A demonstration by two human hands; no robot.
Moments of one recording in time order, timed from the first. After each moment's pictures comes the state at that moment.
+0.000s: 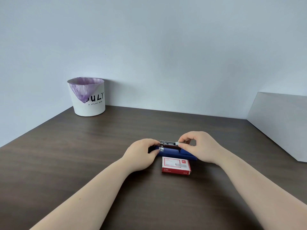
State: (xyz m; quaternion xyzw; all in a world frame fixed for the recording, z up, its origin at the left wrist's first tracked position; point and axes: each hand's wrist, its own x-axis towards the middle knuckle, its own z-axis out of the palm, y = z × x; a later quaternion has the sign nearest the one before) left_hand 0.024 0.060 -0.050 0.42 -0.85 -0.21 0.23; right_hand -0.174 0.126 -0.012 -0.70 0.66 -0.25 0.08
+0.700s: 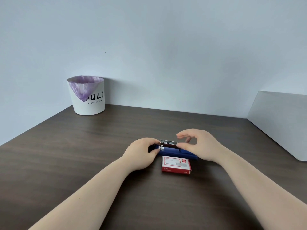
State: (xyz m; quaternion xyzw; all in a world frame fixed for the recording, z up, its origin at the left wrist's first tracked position) left_hand 0.024 0.058 -0.052 0.42 -0.85 -0.20 0.23; right_hand -0.176 0.124 -0.013 -0.70 0.66 -0.26 0.10
